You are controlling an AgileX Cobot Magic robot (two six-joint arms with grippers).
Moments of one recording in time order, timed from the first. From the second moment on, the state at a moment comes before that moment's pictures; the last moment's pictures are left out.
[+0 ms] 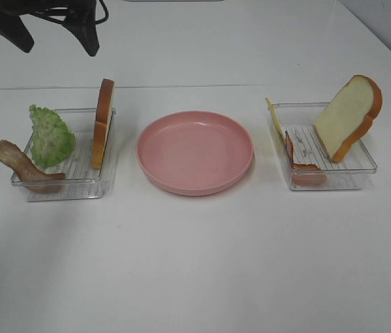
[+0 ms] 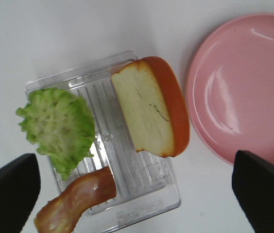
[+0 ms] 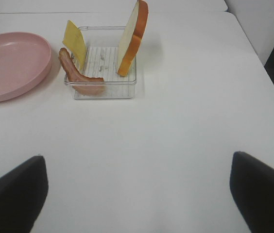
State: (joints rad) left arm -0.24 2.06 -2.00 -0.10 1.21 0.00; right arm 0.01 0.00 -0.50 0.02 1.06 0.00
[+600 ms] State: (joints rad) left arm -0.31 2.20 -2.00 -0.05 1.18 -0.06; right arm 0.01 0.00 -0.50 0.02 1.06 0.00
